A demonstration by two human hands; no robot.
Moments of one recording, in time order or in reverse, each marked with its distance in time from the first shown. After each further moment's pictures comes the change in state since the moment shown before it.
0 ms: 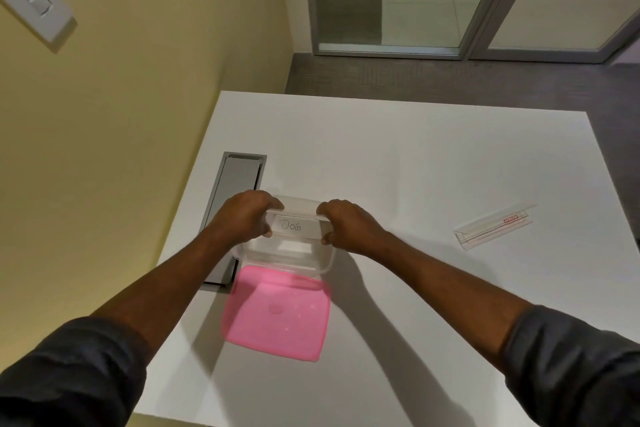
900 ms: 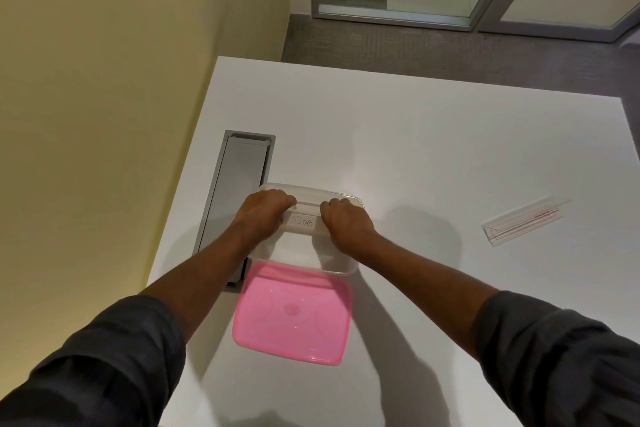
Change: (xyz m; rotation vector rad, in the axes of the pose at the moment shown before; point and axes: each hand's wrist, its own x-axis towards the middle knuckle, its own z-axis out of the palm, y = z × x) left_hand 0.045 -0.044 0.062 0.078 0.041 0.120; right_hand 0.073 -0.023 0.079 -0.409 0.009 0.085
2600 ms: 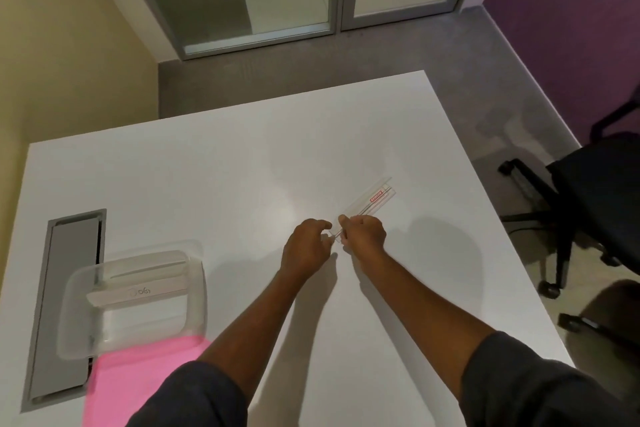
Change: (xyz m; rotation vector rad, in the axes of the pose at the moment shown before) left_hand 0.116 0.410 0.045 -0.550 -0.096 0.000; right_hand -0.181 0.307 0.054 1.537 0.393 1.218
